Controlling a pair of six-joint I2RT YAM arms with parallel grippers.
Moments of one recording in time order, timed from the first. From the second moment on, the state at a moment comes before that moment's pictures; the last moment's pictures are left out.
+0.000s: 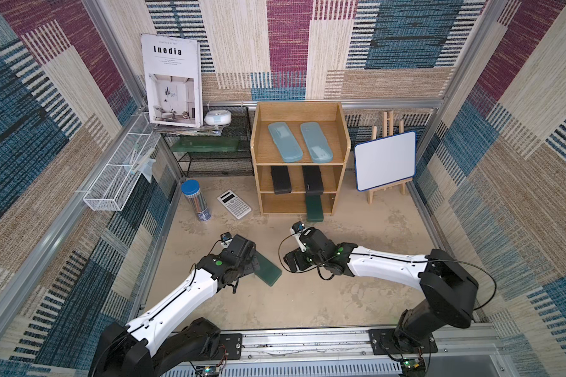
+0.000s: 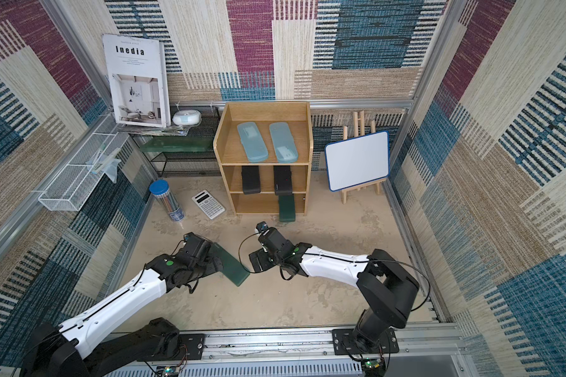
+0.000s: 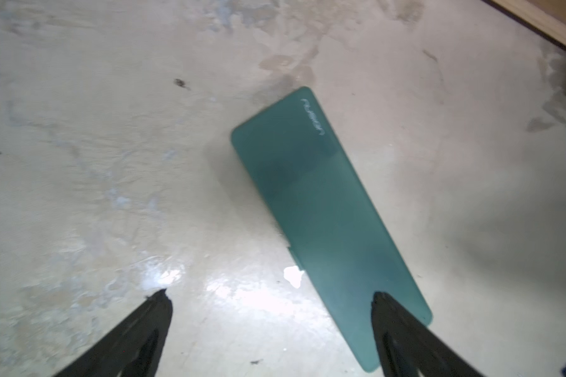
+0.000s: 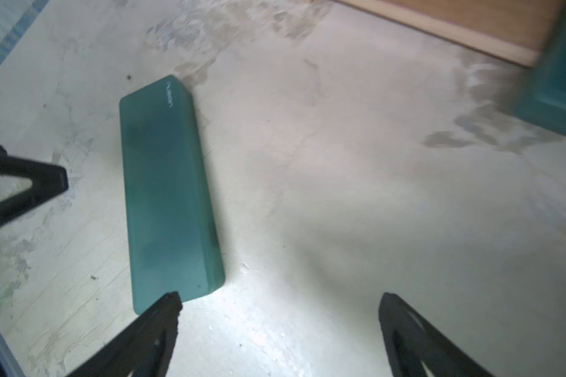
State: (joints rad) left arm -0.47 1.03 0.67 -0.76 -0.25 -0.82; right arm 0.97 1.66 0.99 -0.16 0.05 0.34
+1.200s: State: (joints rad) left arm -0.17 0.77 0.54 -0.80 -0.22 -0.77; right arm 1.15 2.00 1.23 -0.22 0.12 0.21
